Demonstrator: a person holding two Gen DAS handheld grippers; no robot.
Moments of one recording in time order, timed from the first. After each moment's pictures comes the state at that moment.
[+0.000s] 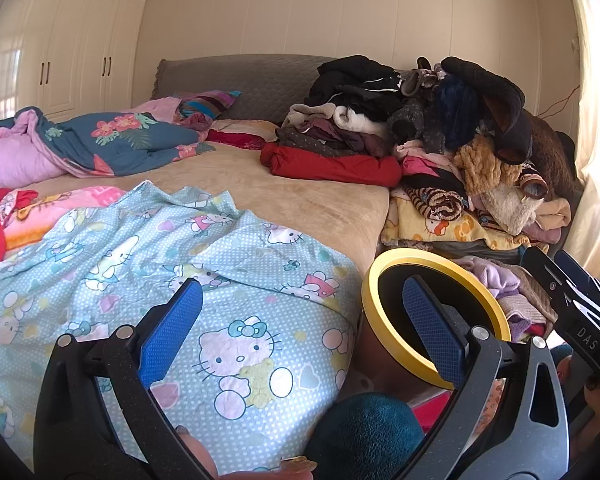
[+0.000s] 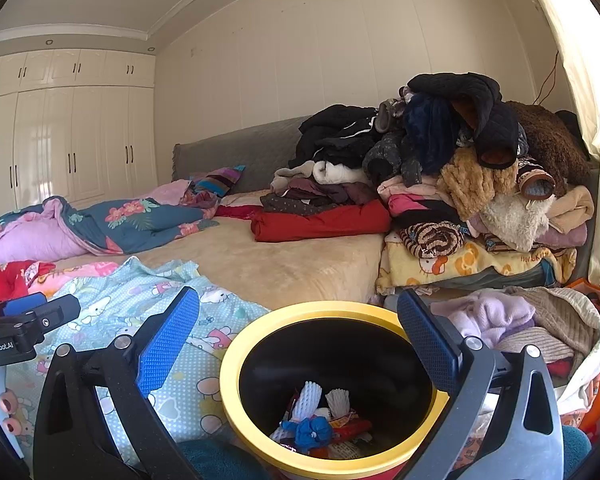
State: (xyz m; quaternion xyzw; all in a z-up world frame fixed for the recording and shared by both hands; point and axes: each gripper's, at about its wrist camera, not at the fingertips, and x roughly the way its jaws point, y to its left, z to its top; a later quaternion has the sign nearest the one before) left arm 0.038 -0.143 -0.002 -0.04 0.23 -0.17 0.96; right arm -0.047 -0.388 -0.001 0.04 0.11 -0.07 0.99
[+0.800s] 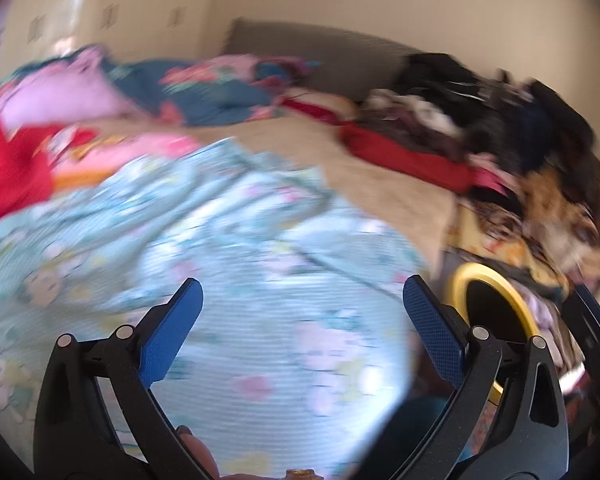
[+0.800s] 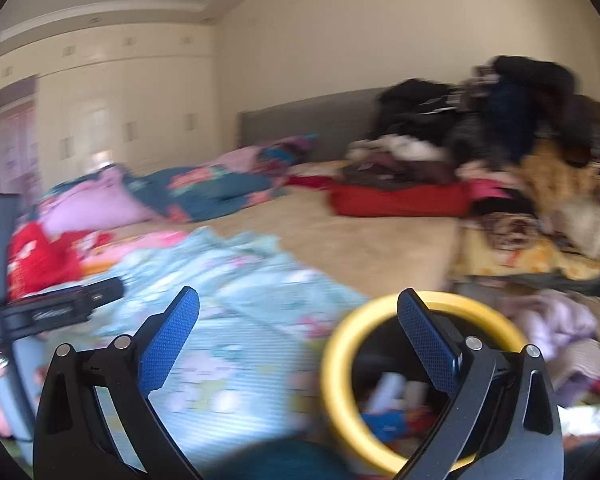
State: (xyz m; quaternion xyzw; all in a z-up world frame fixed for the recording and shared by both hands) left arm 0.085 -0.023 -0.018 -0.12 0.31 -0.03 0.94; right arm 0.008 -0.290 0.011 0.02 0.18 0.09 0.98
